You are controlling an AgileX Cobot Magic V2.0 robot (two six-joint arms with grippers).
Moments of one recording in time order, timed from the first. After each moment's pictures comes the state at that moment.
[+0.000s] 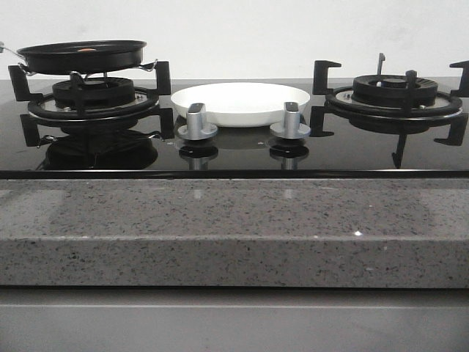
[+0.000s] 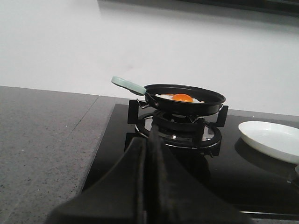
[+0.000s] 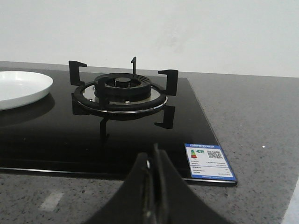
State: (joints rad) left arm -0.07 0.00 0.01 0.02 -0.05 -0.14; right arm -0.04 -0.01 0.03 0.07 0.03 -0.06
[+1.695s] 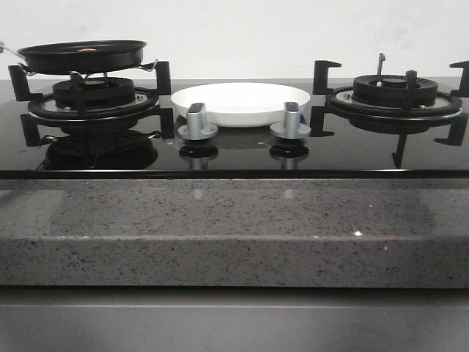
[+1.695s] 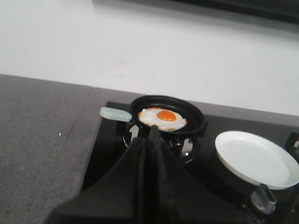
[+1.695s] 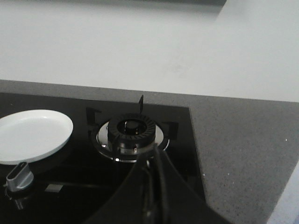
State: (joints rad) left arm -0.07 0.33 -0.68 -0.04 0.54 -0.14; right arm -0.04 0.34 -0.74 0.07 0.59 -0.07
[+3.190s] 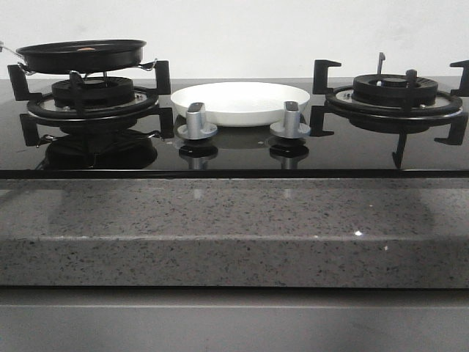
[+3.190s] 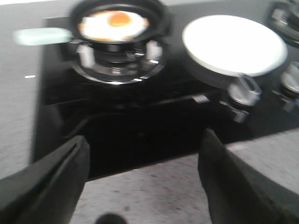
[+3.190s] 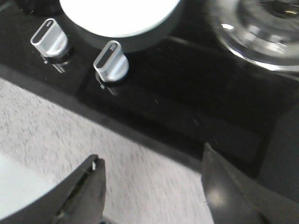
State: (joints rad) left arm -0.31 0.62 -0.73 -0.06 0.67 0.04; right arm 0.15 1.07 -1.07 0.34 0.92 -0.28
